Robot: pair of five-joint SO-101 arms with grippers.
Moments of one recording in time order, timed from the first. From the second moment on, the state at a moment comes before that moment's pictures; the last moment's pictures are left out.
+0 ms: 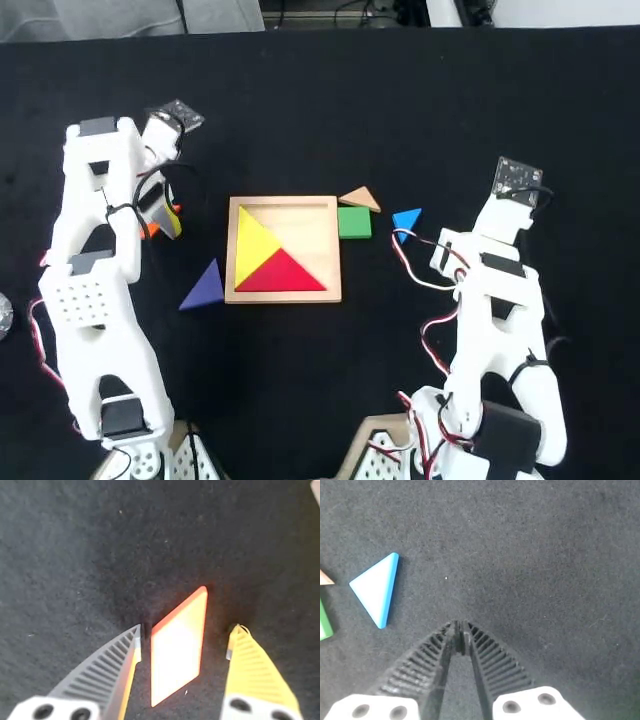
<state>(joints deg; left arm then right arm) -14.9 40.8 -23.6 77.3 -49.8 17.8 -21.2 59.9 30.4 -3.9</state>
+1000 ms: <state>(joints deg) -17.7 46.0 -29.8 79.4 -47.3 17.8 -21.2 59.9 30.4 -3.9</state>
